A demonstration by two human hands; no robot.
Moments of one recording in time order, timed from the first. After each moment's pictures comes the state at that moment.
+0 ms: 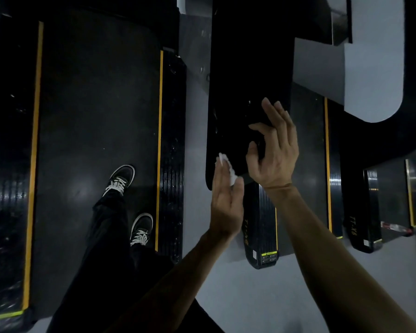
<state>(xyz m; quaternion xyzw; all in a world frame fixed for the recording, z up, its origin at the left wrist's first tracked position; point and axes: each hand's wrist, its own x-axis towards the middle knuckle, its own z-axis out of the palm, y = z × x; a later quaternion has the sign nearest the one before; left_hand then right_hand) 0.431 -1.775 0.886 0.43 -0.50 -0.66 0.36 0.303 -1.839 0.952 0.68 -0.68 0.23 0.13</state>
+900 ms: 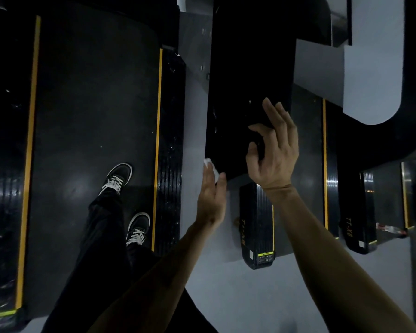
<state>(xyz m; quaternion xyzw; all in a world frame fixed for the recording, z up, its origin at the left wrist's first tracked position) 0.437 -1.784 0.845 0.48 -0.45 -0.72 0.24 0.302 -1.839 0.953 0.69 -0.68 0.22 0.14</state>
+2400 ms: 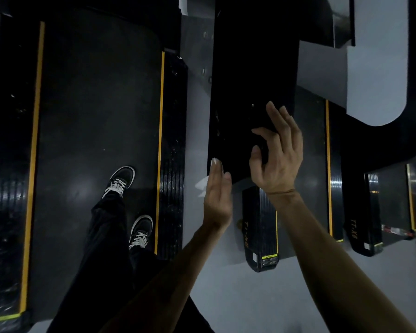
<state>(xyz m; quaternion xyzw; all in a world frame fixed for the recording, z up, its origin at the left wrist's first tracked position) 0.434 -1.787 0.856 0.44 -0.42 -0.73 0.33 0.303 -1.839 0.951 0.68 -0.68 0.22 0.16</state>
